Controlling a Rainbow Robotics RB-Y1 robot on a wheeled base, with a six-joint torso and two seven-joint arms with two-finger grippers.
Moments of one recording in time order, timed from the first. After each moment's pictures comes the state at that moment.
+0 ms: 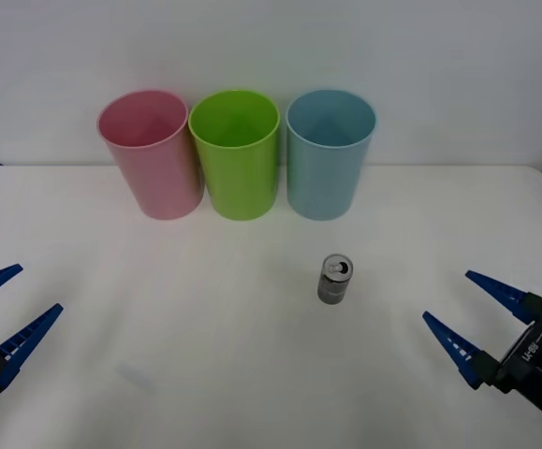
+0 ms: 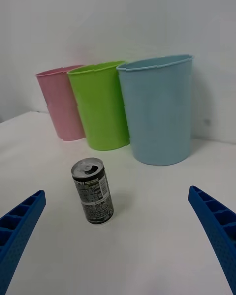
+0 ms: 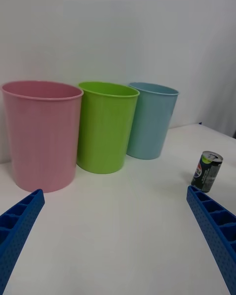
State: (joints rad) right arm 0.35 -0.38 -0.25 -1.67 0.97 -1.03 0.18; left arm 0.35 0.40 0.52 -1.66 -0.96 -1.22 0.00
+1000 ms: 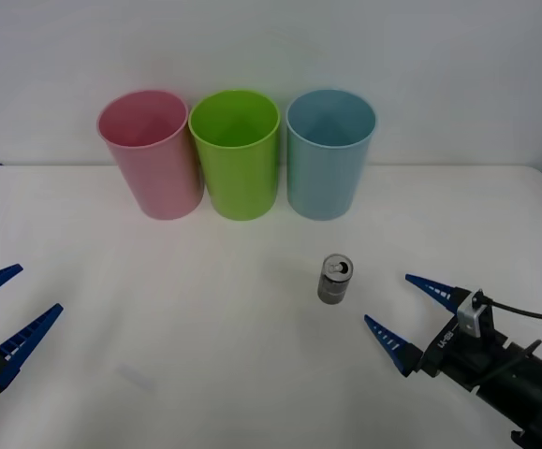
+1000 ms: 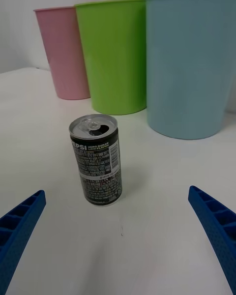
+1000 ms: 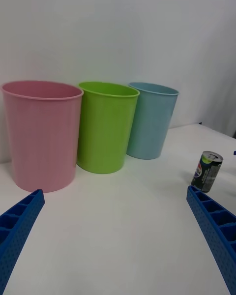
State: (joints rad) right arm 0.18 -0.38 -0.03 -1.50 1.07 -0.85 0.32; left arm 0.35 0.40 0.52 -1.66 -0.96 -1.22 0.00
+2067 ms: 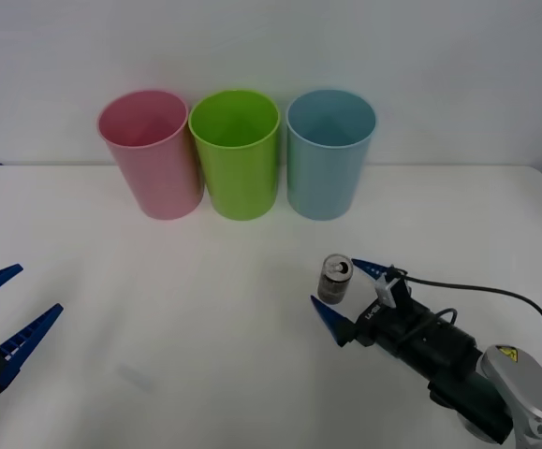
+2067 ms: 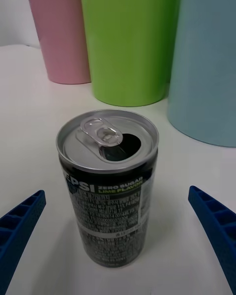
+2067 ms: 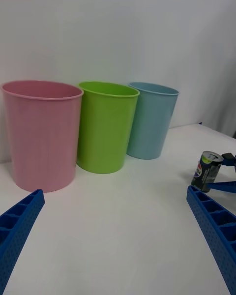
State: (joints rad) right arm -0.04 -0.27 0.14 -1.29 1.15 -0.64 0.39; left arm 0.35 0.40 0.52 -1.66 -0.96 -1.22 0.00
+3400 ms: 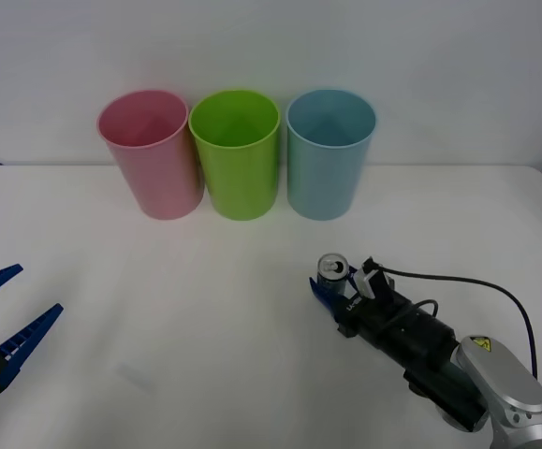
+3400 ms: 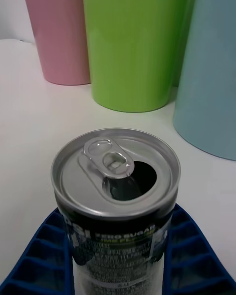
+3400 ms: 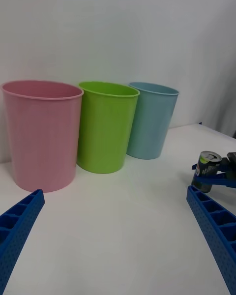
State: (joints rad) right arm -0.08 -0.26 0.21 -1.30 1.14 -0.53 0.40; left arm 0.35 0.40 0.52 -1.66 -0.96 -1.22 0.00
